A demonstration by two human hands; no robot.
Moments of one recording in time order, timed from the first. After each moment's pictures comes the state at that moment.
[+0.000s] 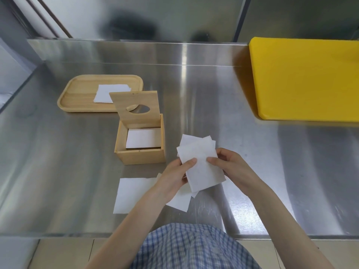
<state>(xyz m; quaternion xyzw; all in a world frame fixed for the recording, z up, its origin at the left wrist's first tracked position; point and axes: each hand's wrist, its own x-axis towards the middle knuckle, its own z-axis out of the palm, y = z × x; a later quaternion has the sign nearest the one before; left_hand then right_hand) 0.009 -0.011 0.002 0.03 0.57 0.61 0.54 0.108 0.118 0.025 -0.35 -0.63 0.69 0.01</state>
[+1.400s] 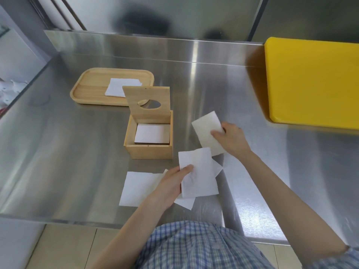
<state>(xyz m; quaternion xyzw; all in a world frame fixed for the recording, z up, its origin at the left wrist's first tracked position) 0.011 -0.038 -0.024 -0.03 0.57 0.61 0.55 0.037 0.145 0.025 -0.36 -0.89 0.30 0.02</state>
